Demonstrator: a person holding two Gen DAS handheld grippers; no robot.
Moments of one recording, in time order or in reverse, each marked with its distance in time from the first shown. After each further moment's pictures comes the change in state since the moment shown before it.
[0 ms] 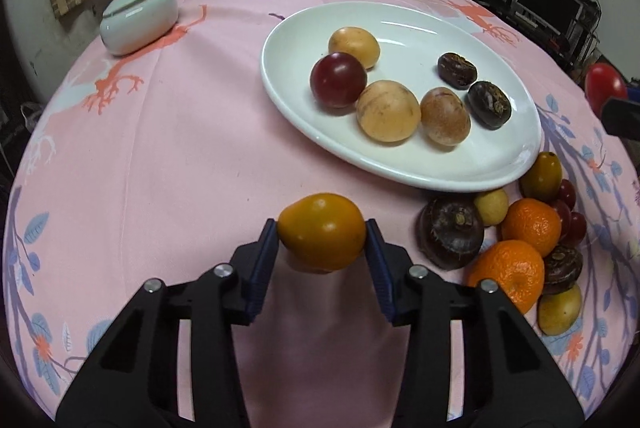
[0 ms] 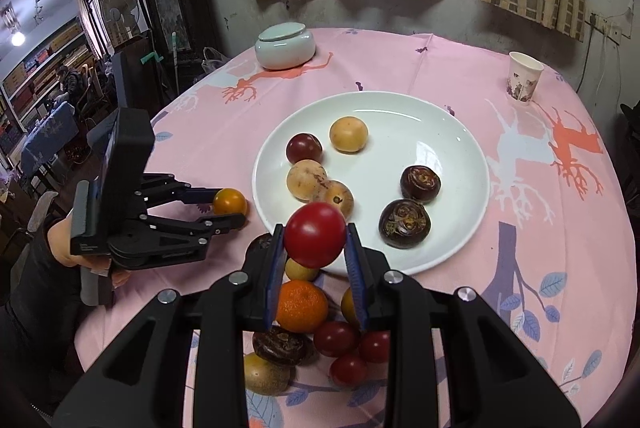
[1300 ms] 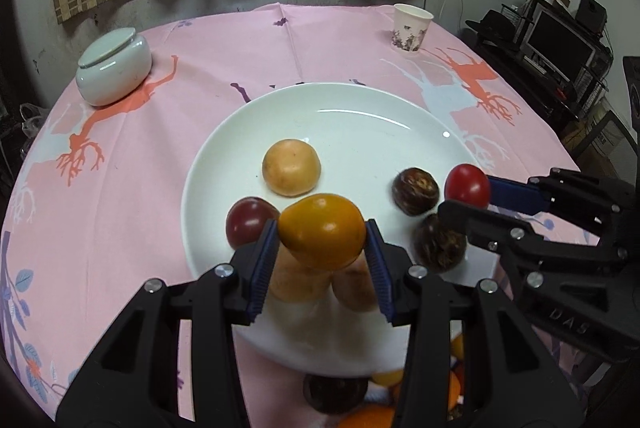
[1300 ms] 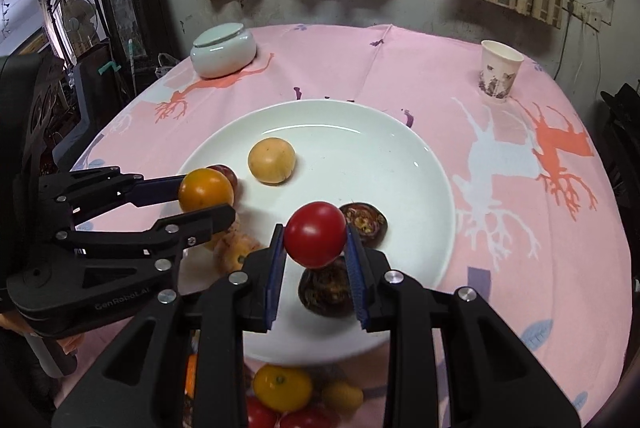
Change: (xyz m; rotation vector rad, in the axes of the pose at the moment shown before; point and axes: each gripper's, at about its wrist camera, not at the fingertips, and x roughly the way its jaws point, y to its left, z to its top) left arm 0.014 -0.047 0.099 -0.122 -0.053 -0.017; right arm 0.073 -0.059 0.046 0.060 0.021 -0.112
